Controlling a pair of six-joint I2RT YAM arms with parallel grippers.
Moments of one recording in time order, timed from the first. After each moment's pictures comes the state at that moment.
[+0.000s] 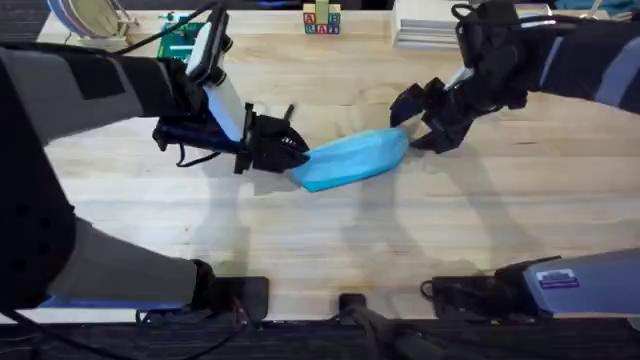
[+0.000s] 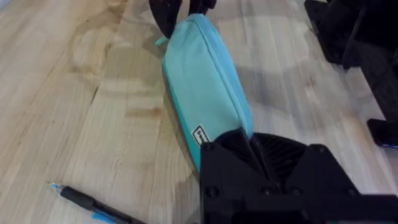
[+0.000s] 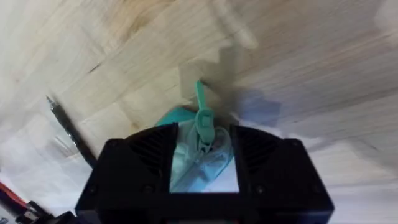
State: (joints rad) left arm 0.05 1.66 0.87 -0.94 1.19 1.58; right arm 0.18 1.61 1.02 -0.70 -0.27 0.87
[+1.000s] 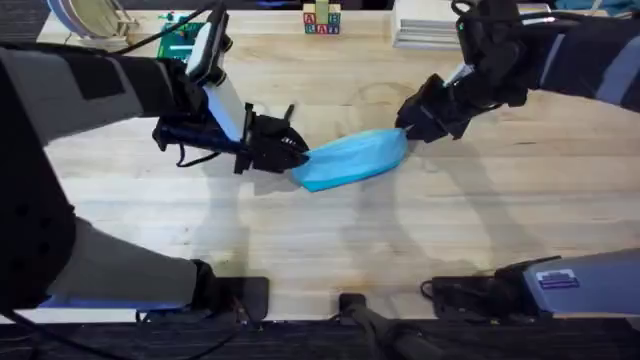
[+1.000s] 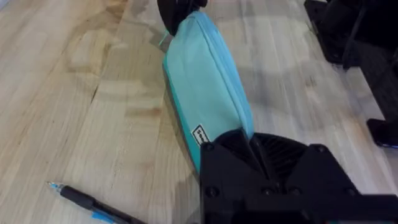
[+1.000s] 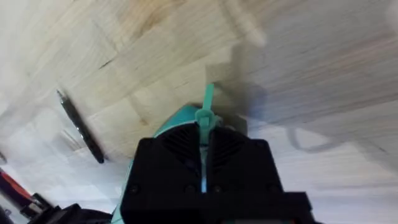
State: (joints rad) left arm 0.05 1.66 0.87 -0.94 1.19 1.58; right arm 0.18 1.61 1.03 -0.69 -0.28 0.86
